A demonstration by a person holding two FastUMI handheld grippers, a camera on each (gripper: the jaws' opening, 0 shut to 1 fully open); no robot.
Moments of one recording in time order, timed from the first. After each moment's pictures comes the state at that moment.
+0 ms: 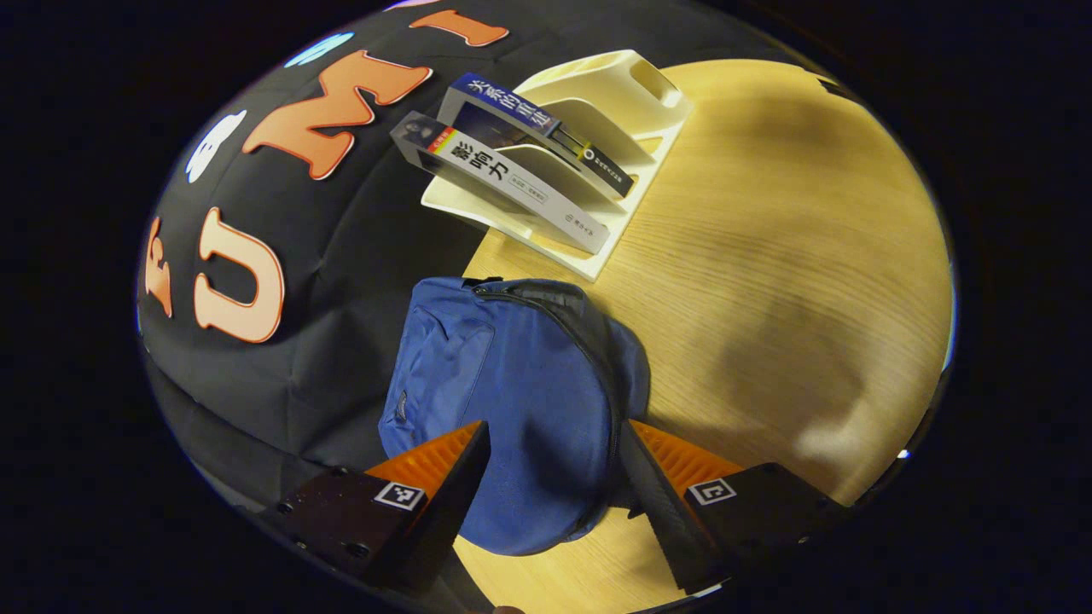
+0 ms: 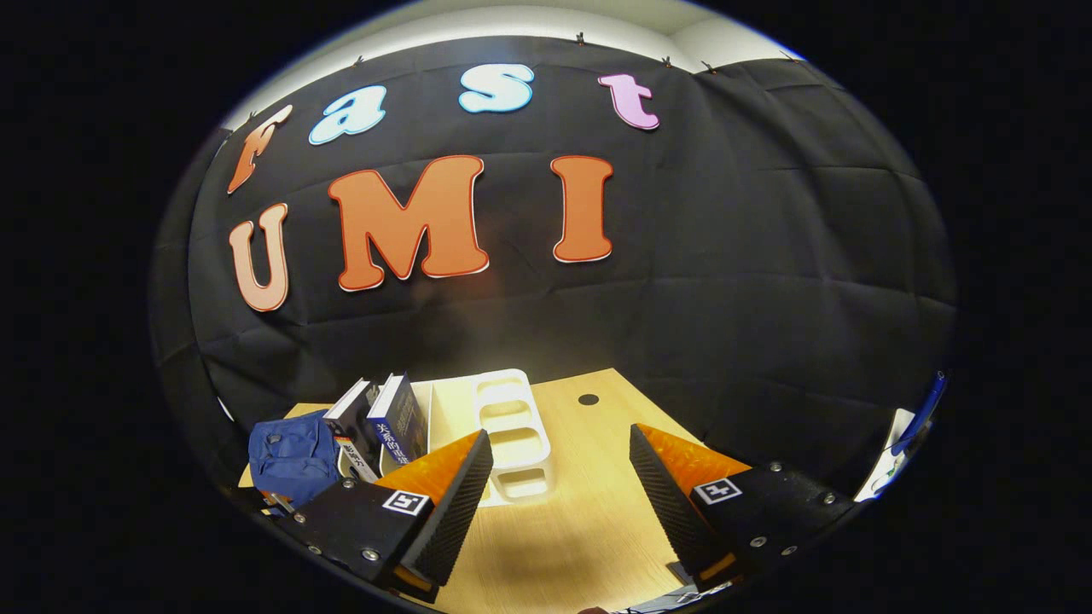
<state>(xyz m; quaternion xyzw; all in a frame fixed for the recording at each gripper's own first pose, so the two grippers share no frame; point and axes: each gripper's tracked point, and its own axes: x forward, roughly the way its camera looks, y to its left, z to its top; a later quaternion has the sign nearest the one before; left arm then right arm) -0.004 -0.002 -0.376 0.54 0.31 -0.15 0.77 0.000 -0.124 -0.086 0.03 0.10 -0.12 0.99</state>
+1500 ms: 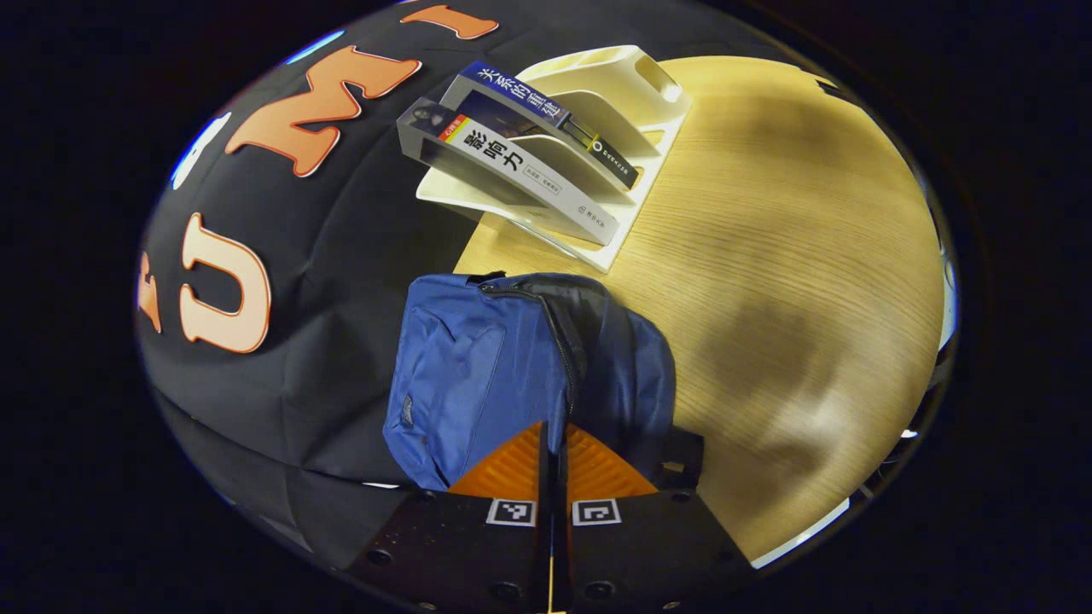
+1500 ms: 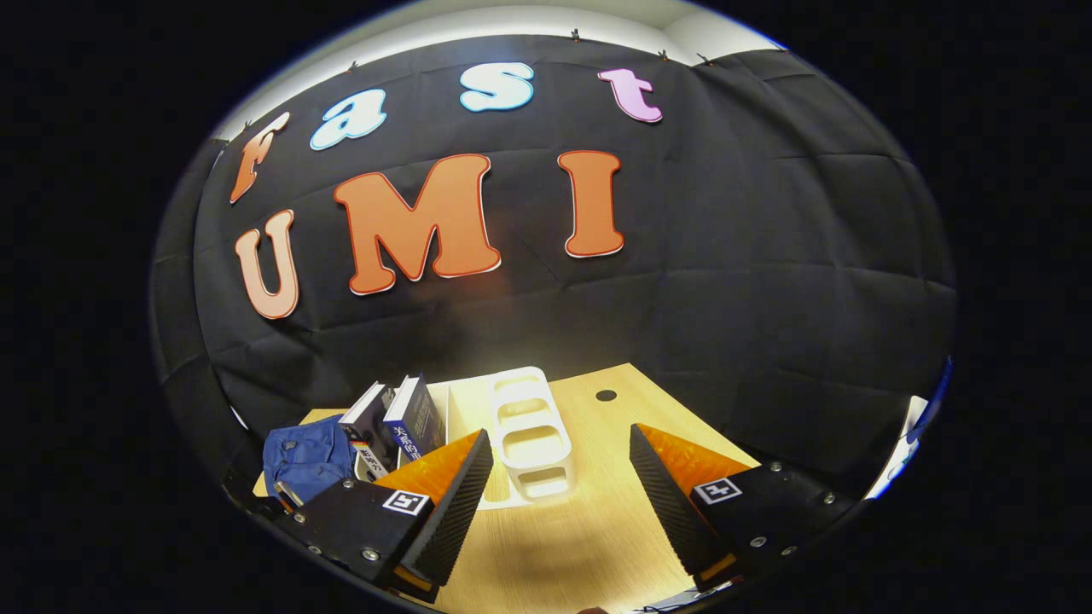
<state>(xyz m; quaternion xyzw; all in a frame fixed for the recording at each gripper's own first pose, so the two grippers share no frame) 0.016 0.009 -0.358 0.55 0.34 -0.18 0.75 0.003 -0.113 -0.091 0.05 0.10 -0.11 0.99</state>
